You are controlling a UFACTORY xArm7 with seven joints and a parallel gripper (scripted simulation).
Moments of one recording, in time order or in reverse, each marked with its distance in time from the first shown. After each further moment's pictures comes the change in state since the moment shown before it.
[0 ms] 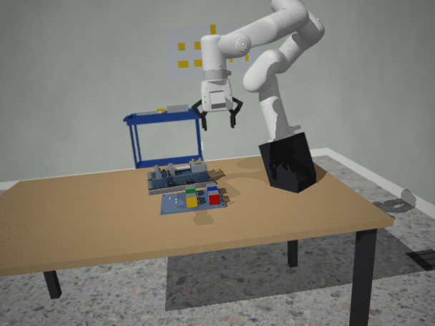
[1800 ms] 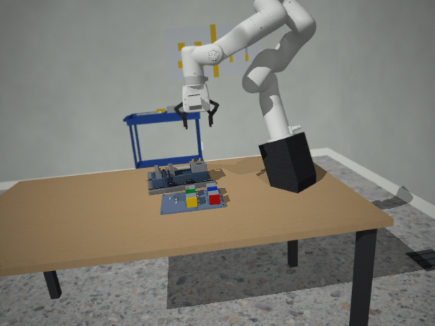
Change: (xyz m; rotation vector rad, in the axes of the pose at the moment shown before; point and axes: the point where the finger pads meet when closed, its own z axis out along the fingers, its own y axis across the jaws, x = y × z) arm -0.160 0.060 0.018 0.000 0.000 0.002
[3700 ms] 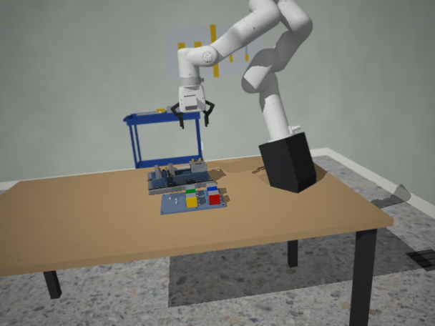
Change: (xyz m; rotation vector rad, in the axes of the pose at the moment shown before) arm -0.033 0.014 0.004 -0.001 0.000 -0.003
